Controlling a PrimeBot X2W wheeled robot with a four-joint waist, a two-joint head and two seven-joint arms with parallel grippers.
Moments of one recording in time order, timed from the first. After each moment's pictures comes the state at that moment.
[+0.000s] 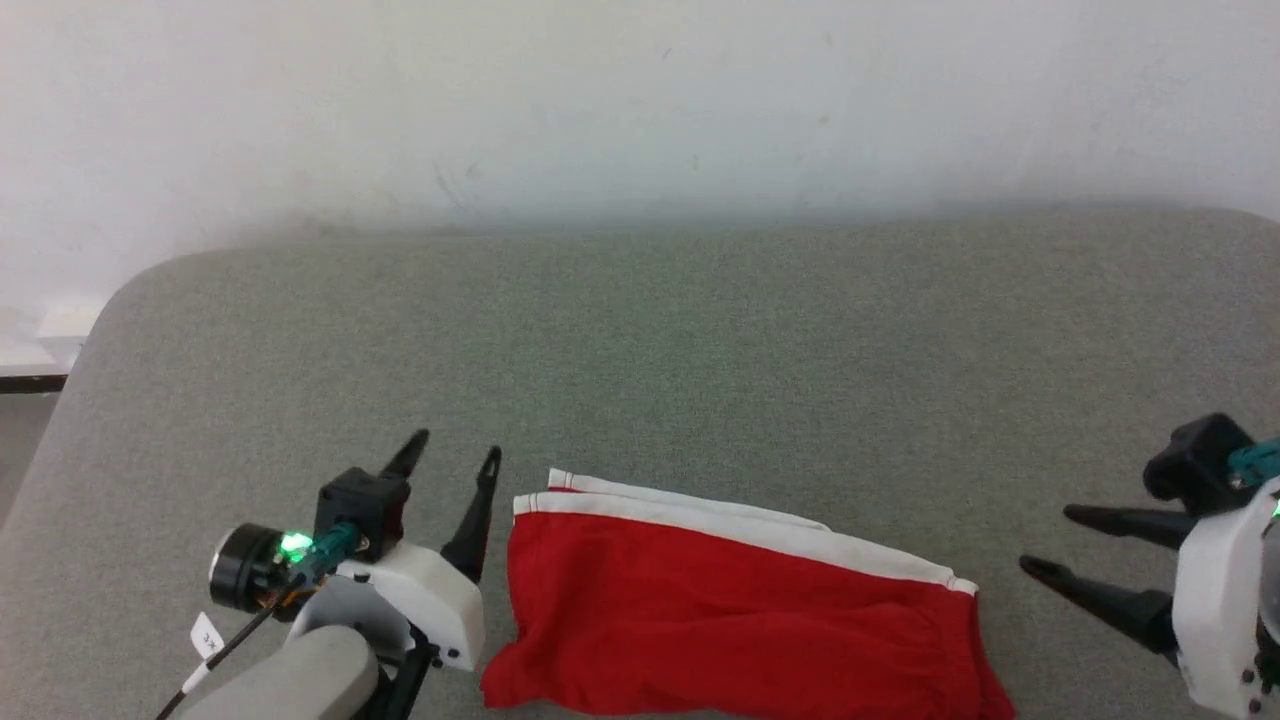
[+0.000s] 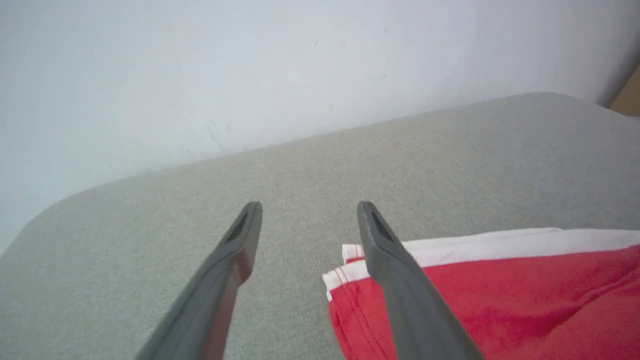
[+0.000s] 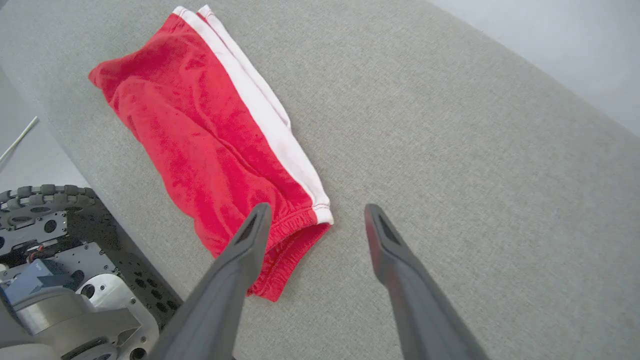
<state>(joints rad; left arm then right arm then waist) -0.45 0.63 -1.02 0.17 -0.87 0.40 -0.26 -0.53 -1.09 1.03 -0.10 1.04 0.13 0.23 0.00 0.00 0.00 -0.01</state>
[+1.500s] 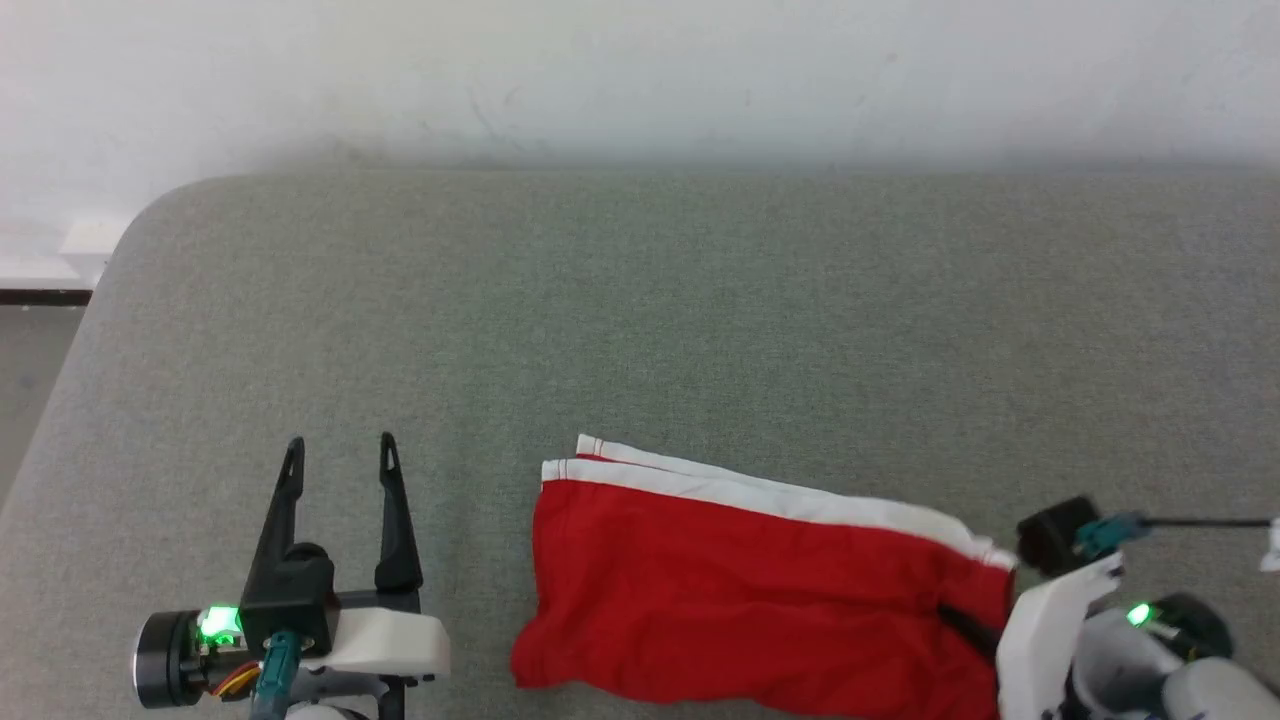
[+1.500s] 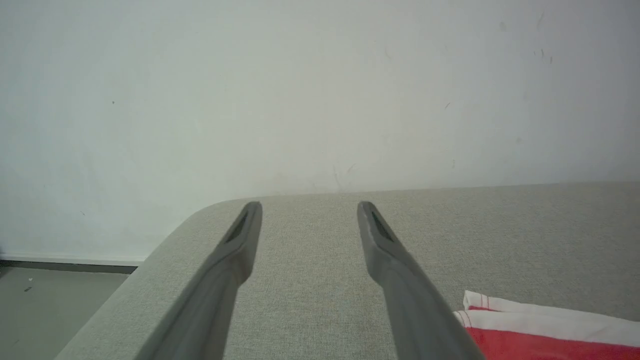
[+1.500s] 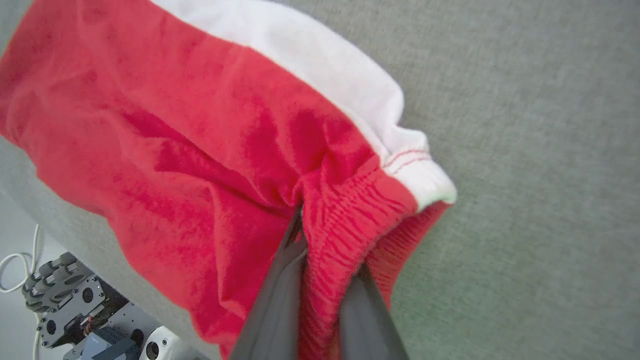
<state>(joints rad) 0.00 0.17 -0.15 0.02 -0.08 0.27 -0.26 -0.06 -0.39 0.32 0.15 0.56 0.13 0.55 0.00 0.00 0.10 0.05</state>
